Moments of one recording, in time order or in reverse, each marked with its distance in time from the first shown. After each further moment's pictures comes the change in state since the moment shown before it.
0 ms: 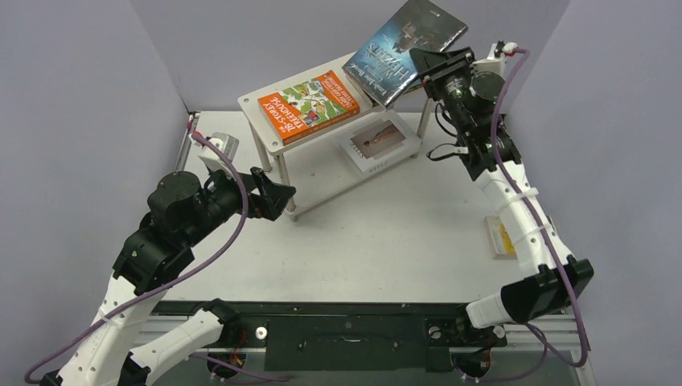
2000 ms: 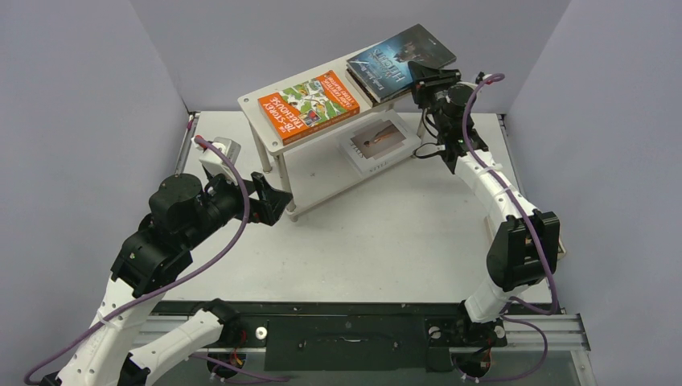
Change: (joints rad) left arm 0.000 -0.013 -0.003 -0.076 -0.013 0.031; right arm -0.070 0.263 -0.146 0.320 0.060 0.360
